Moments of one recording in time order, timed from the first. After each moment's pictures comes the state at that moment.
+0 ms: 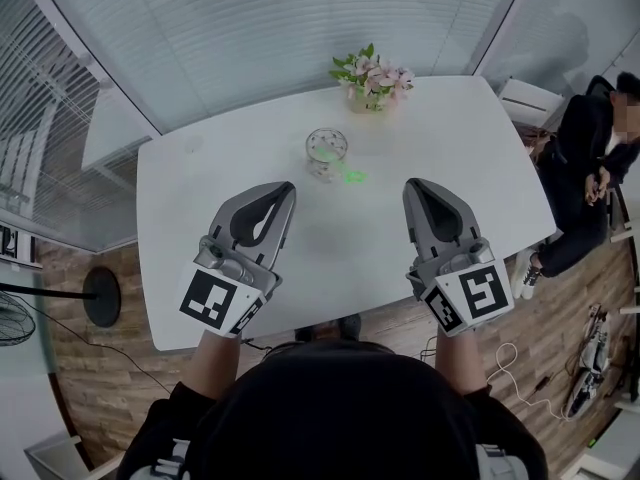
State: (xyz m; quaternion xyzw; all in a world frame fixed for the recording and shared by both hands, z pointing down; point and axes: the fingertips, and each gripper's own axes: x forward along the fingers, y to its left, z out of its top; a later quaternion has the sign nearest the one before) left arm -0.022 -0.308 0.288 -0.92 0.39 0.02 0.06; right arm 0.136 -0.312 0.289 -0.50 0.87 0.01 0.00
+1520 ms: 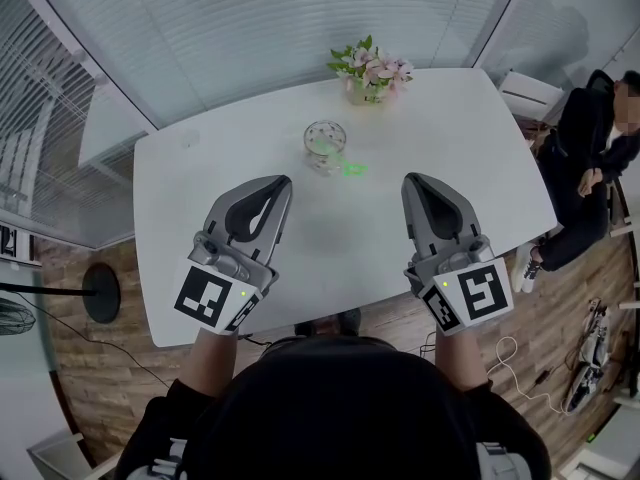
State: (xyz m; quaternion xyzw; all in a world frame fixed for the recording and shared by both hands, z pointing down) left arm -0.023 -0.309 0.287 -0.92 0.39 0.02 0.06; right arm 0.133 -0.310 0.286 -0.50 0.86 0.02 0.00
